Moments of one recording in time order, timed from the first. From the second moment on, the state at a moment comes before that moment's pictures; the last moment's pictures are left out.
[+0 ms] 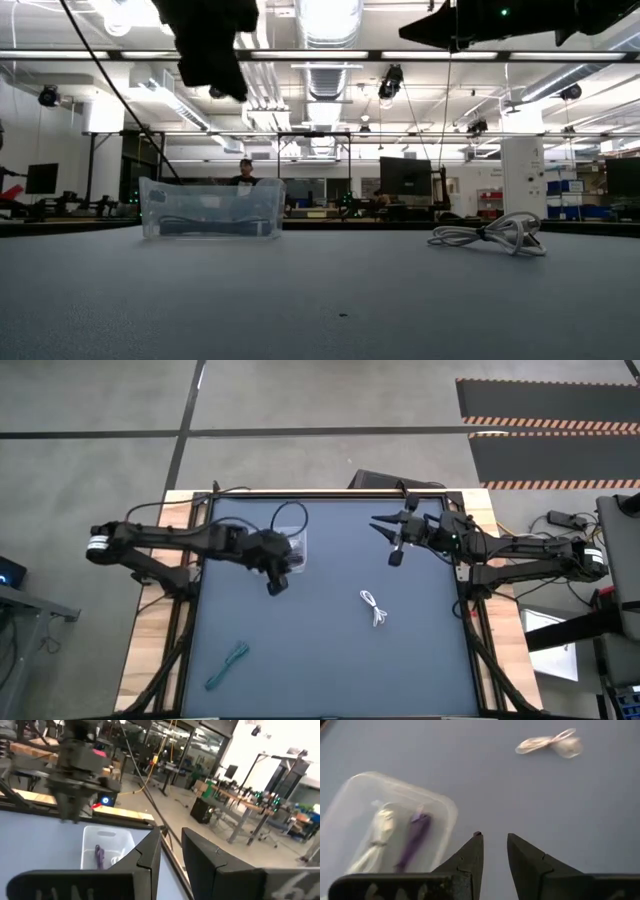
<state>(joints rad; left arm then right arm) 0.02 1.30 1.12 -0.72 -0.08 -0.35 -0.23 0.96 0.58 0.42 0.05 -0.36</state>
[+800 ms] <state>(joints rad) -0.45 1.42 1.10 -0.73 0.24 -1.36 -0.23 0.96 0.58 0.47 0.05 -0.45</state>
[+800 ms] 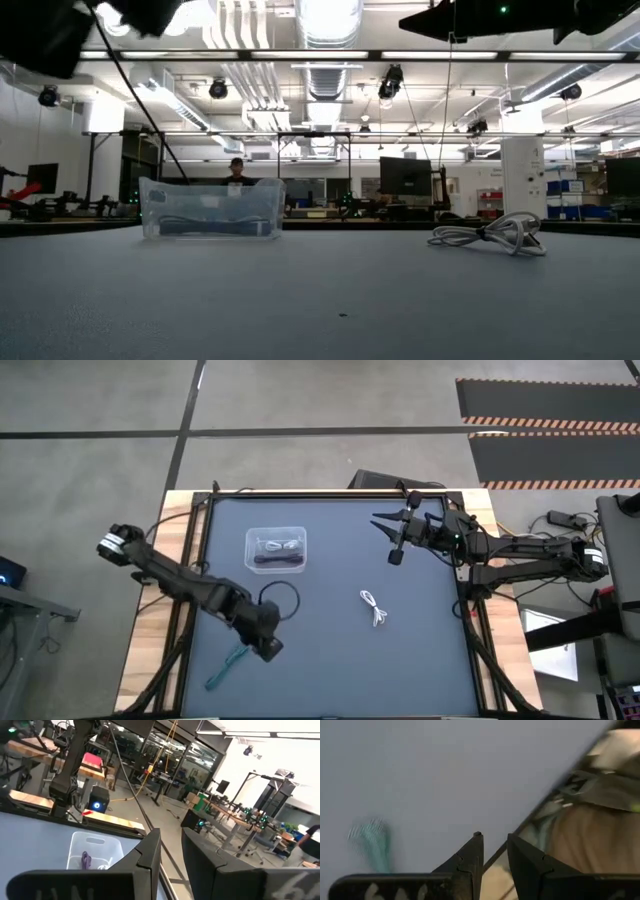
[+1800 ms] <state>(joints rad) -0.61 1.65 1.06 -1.00 0.32 -1.59 -0.23 0.96 0.58 0.48 0.05 -0.46</state>
